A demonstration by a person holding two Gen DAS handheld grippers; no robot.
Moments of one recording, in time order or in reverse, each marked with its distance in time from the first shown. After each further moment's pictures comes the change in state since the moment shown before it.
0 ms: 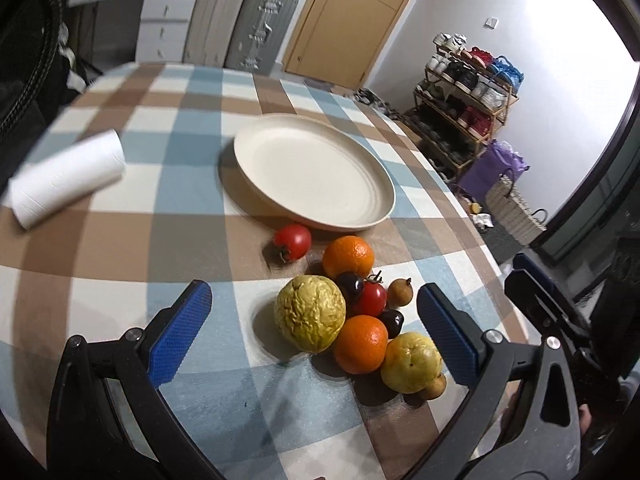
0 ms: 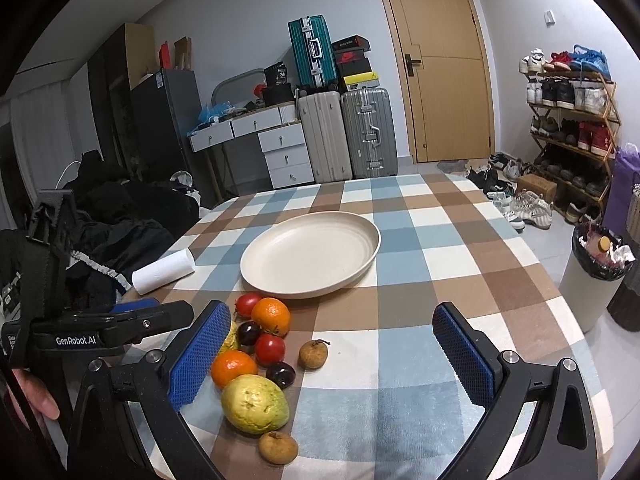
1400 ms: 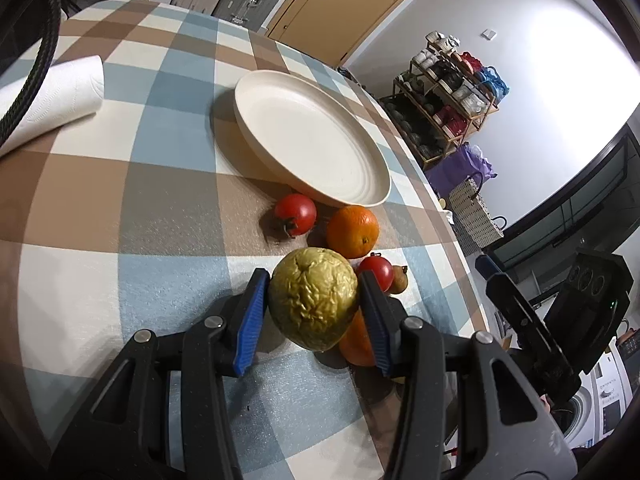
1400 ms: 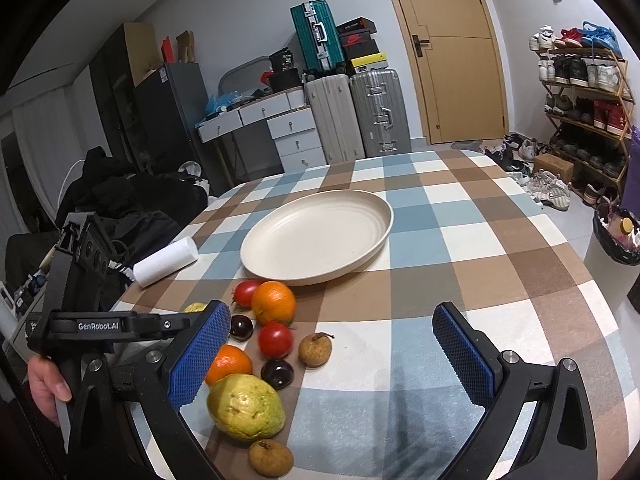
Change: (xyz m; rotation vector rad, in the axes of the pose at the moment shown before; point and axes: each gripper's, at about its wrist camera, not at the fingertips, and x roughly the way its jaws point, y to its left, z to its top) left arm 0.039 0.042 0.003 -0.129 0.094 -0.182; right arm 0.030 -0.008 -0.009 0.030 0.054 0.072
